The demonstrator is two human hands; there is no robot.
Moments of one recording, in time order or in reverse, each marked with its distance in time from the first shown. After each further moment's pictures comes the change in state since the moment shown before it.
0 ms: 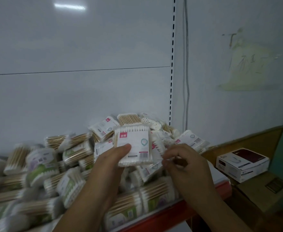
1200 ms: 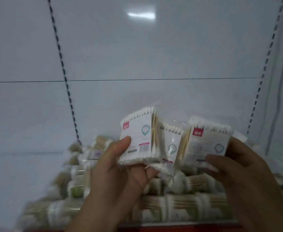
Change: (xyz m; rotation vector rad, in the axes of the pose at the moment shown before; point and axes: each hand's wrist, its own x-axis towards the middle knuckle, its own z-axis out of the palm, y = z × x) left_hand -0.120 0.114 -0.093 -0.392 -0.063 0.187; right_hand -0.013 -0.151 0.068 0.797 -0.110 0.274
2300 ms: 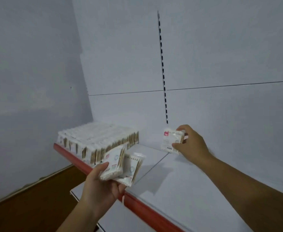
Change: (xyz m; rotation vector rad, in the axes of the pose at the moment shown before) left_hand -0.365 0.625 -0.475 0.098 0.775 0.415; right_hand -0.091 0.263 0.870 -0.391 -0.734 -0.112
